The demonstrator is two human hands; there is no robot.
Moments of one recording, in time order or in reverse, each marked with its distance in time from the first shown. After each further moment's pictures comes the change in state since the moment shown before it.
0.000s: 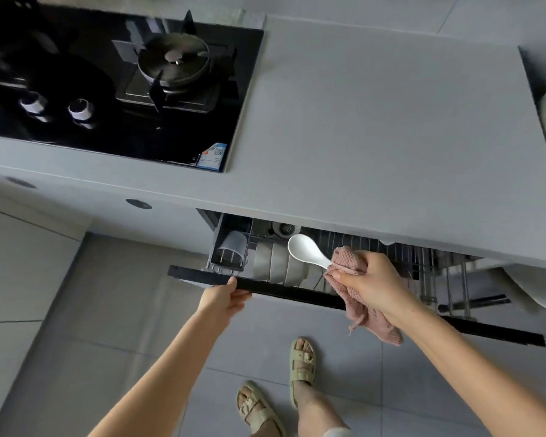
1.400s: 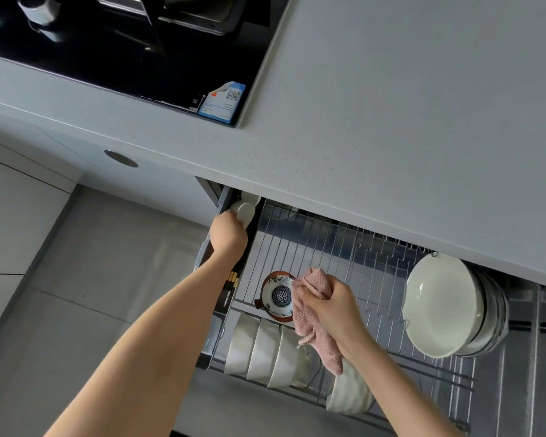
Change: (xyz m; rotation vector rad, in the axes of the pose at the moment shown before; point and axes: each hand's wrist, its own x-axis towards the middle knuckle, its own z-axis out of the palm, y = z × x) left_hand 0.147 0.049 0.039 0.899 0.464 0.502; right_hand 0.089 0.087 0.130 0.179 -0.132 0.106
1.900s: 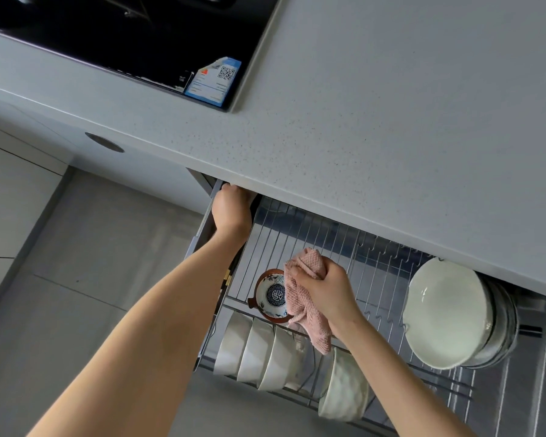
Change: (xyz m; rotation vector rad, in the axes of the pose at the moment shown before) left_hand 0.032 0.016 0.018 0.025 0.132 0.207; right_hand 0.040 -0.006 0.003 0.075 -0.029 0.033
